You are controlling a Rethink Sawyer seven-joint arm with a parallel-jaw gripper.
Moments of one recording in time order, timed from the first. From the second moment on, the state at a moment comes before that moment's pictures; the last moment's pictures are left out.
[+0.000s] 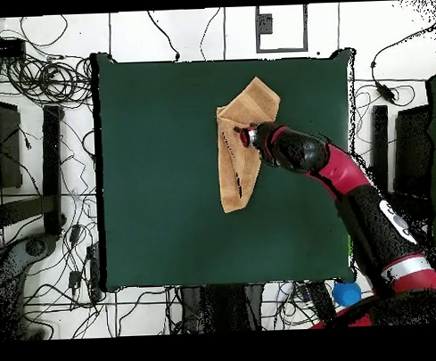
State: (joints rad) arm -0.85 -0.25 0.67 1.47 -0.27 0.48 1.17
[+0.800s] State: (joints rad) arm -0.85 -0.25 0.65 1.42 -0.31 0.48 1.17
